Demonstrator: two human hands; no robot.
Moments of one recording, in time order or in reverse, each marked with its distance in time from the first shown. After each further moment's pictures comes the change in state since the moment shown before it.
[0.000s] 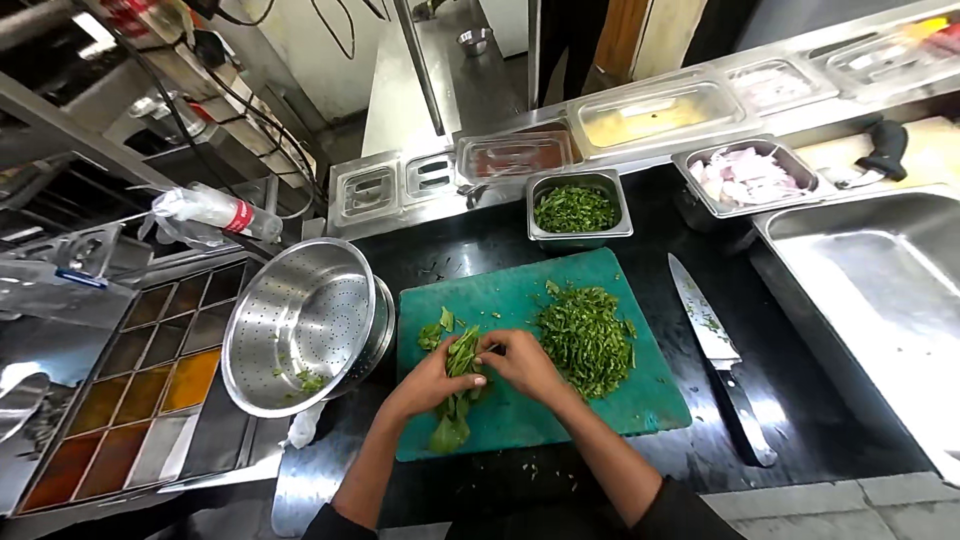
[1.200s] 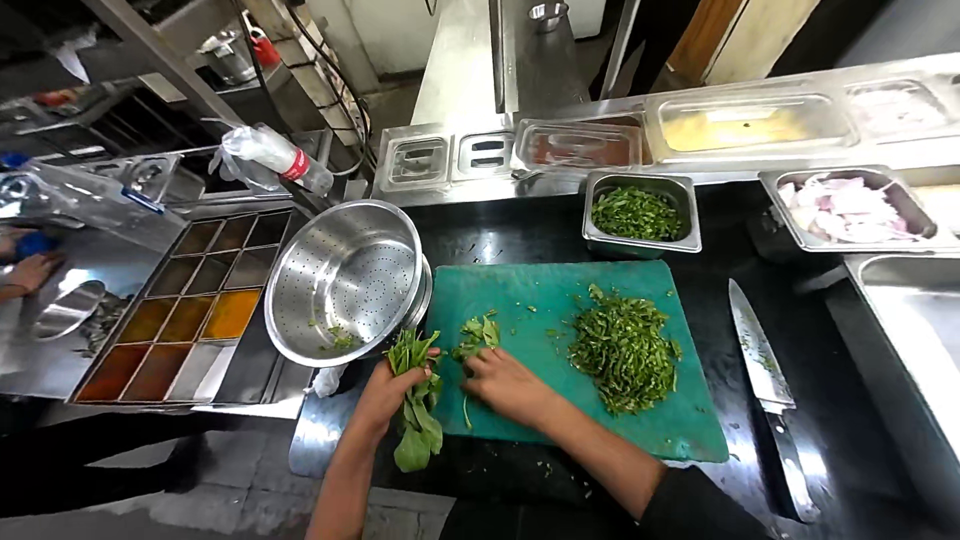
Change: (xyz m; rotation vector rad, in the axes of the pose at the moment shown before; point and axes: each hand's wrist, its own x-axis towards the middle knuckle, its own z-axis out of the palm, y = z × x) left_hand -0.078 -0.056 -0.008 -0.524 0.580 -0.077; right_hand 0.020 0.018 0.071 -0.580 -0.396 -0.597
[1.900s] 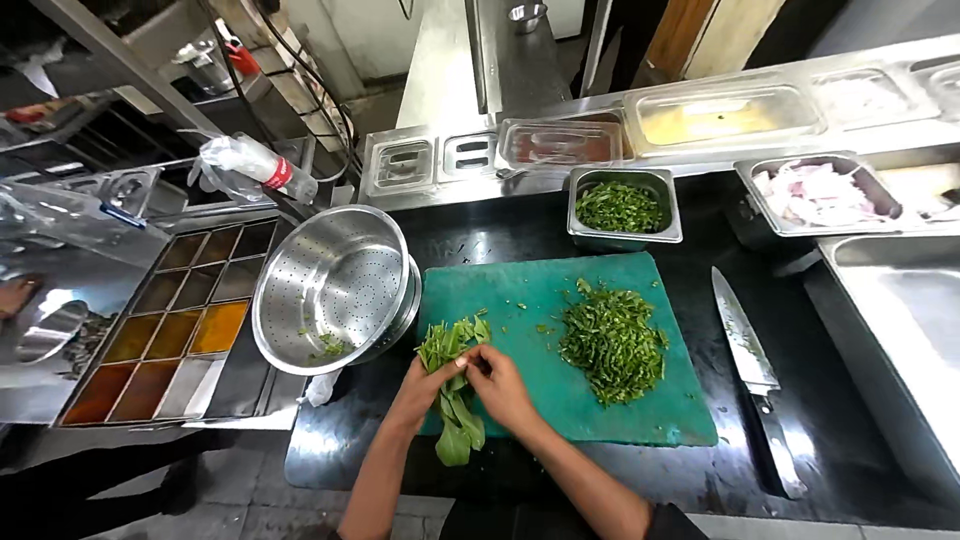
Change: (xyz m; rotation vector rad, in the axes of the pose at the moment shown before) left_hand 0.005 0.000 0.052 -0.164 -0.104 0.023; right_hand -0.002 -0.041 0.000 0.902 0.567 0.539
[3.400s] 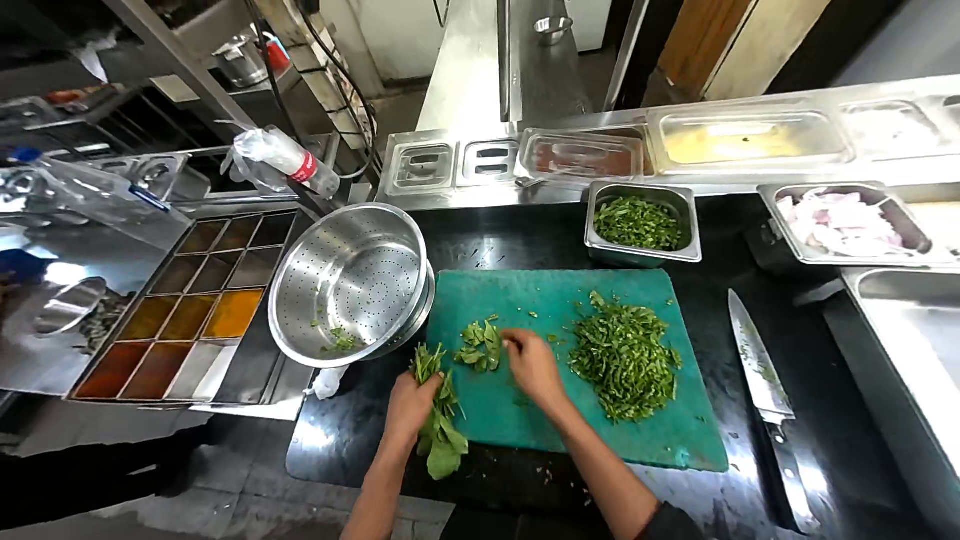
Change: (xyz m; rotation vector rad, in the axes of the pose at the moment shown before) left_hand -0.004 -0.013 -0.017 0.431 0.337 -0.293; right_hand 0.031 -0.008 -0.040 -0.421 0.032 0.190
